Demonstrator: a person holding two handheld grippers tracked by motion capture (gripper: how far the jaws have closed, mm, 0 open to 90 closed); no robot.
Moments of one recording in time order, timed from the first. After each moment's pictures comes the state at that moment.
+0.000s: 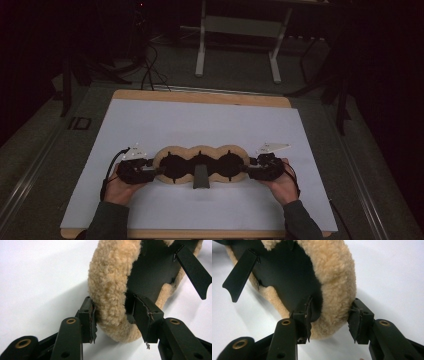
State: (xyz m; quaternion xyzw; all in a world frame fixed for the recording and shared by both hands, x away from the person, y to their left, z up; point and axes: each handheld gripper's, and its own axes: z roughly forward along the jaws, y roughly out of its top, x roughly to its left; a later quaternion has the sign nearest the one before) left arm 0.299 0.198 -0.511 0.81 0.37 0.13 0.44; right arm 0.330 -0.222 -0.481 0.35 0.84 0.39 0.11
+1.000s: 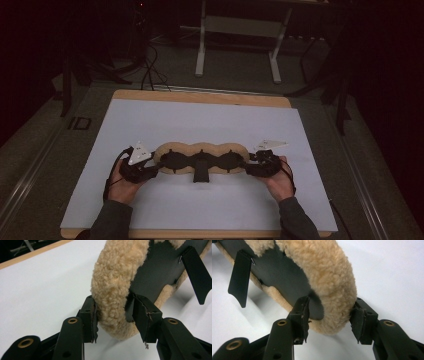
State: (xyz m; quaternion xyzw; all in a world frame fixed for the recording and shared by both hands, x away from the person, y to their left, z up) left arm 0.297 0.185 -0.503 0.80 0.36 0.23 0.42; right arm 0.340 -0.216 -0.486 0.37 0.83 0.39 0.13
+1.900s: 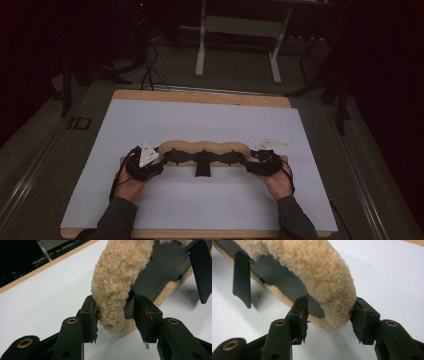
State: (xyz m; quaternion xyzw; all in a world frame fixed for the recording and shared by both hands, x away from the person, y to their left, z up) left arm 0.303 0.169 -0.509 0.80 0.35 0.30 0.39; right arm 0.345 -0.220 -0.493 0.38 0.81 0.41 0.16
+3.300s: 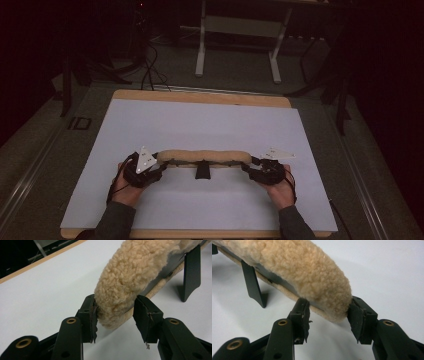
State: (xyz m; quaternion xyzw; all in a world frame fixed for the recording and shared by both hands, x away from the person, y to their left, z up) left arm 0.285 0.170 -0.509 0.80 0.35 0.28 0.40; right arm 0.323 -0.231 -0.506 0.39 0.79 0.44 0.16
